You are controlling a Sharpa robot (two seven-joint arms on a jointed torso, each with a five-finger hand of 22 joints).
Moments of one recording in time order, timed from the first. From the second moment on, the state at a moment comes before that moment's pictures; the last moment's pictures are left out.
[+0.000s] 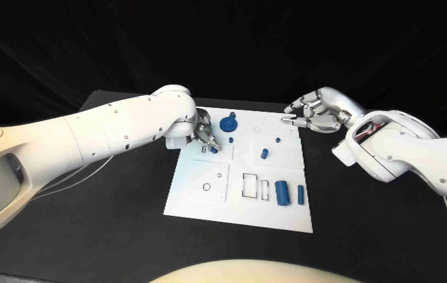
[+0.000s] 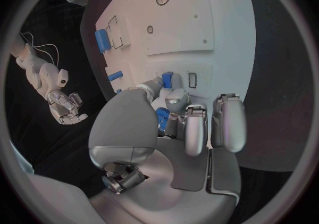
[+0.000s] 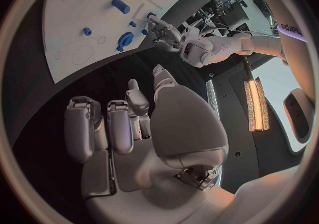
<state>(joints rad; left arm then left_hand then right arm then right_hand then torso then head) 1.28 -0.57 -0.04 1.24 -1.02 0.30 -0.66 1.18 -0.08 0.46 0.21 0.05 0.96 0.04 0.56 0.55 1.29 -0.03 1.14 1.05 1.47 -0.07 1.57 1.31 0.07 1.45 0.02 1.43 1.30 1.29 -0.95 -0.12 1.65 -1.01 -0.45 -0.01 1.31 -0.08 -0.02 0.23 0.27 0.98 0.13 0.20 0.16 1.24 0.06 1.19 1.15 1.47 -0.01 1.43 1.31 0.04 1.46 0.09 1.40 1.31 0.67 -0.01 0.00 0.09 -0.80</state>
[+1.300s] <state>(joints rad) 1.27 -0.59 -0.03 1.26 -1.03 0.28 -0.67 1.03 -0.14 0.26 0.28 0.05 0.98 0.04 0.57 0.56 1.30 -0.02 1.15 1.06 1.47 -0.07 1.57 1.31 0.07 1.45 0.02 1.44 1.31 1.29 -0.95 -0.12 1.65 -1.01 -0.45 -0.01 1.31 -0.08 -0.02 0.24 0.27 0.98 0.13 0.20 0.16 1.24 0.06 1.19 1.14 1.47 -0.01 1.43 1.31 0.04 1.46 0.09 1.39 1.31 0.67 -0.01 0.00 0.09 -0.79</state>
